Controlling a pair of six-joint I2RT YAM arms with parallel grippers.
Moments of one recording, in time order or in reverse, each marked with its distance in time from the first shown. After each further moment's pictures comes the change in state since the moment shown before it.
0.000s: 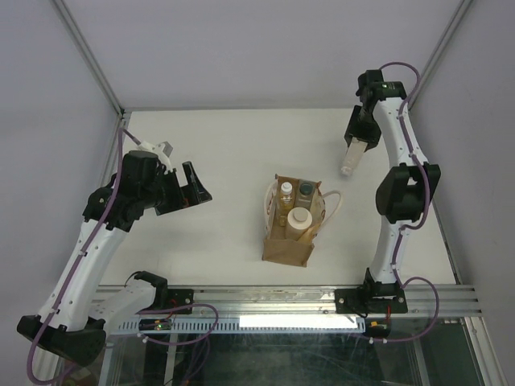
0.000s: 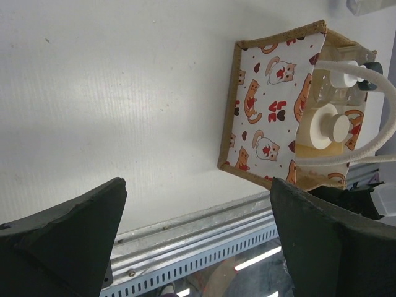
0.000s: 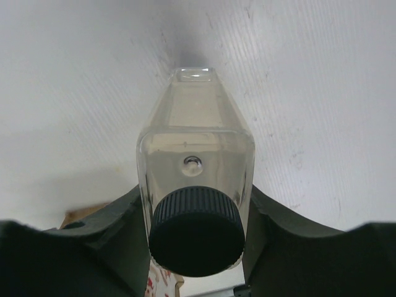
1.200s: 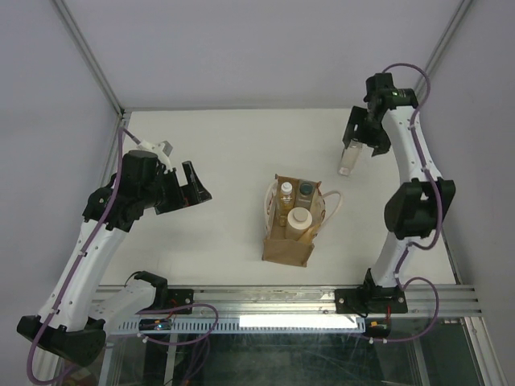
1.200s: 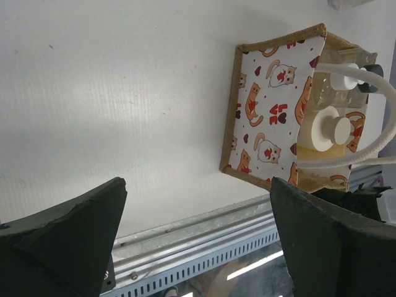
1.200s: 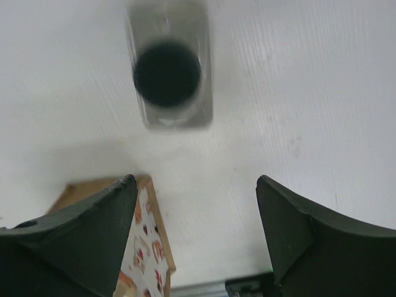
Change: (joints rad) left arm 0.000 0.003 0.000 0.007 -0.013 0.008; right arm -0.016 -0.043 -0.047 0.070 -0.048 -0.064
